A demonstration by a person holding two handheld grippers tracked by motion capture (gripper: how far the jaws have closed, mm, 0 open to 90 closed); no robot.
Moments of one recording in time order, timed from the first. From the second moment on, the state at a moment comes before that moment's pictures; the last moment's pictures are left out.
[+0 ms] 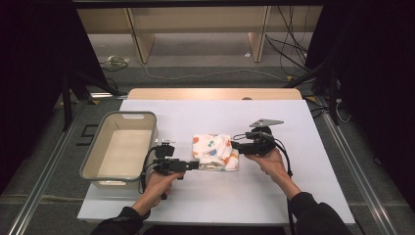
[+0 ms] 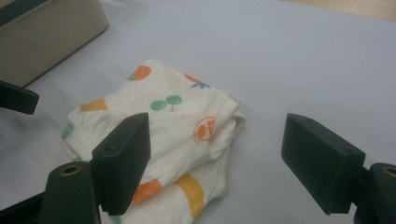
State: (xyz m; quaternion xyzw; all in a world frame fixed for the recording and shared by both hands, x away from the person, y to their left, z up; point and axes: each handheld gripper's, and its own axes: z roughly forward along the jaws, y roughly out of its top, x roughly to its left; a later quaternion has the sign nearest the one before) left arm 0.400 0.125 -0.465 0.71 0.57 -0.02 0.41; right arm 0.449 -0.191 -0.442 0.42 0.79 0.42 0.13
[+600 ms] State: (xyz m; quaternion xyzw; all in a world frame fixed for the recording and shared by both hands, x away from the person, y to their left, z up) left arm 0.418 0.116 -0.472 0.70 0.58 -0.06 0.40; right arm 0.463 -0.187 -0.449 0.44 0.79 0.42 0.10
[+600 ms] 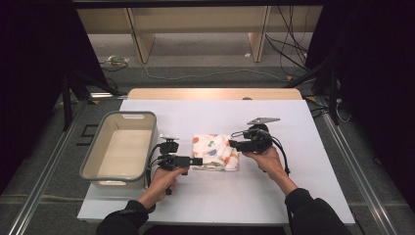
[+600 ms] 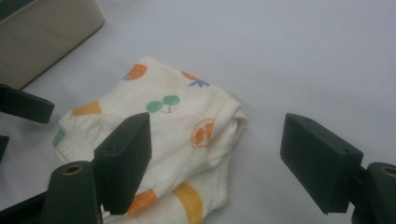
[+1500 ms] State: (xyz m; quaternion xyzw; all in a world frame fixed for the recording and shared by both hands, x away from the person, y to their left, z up) left arm 0.426 0.093 -0.481 0.70 0.60 -0.07 0.38; right arm 0.487 -0.178 -0.458 0.45 0.80 0.40 0.08
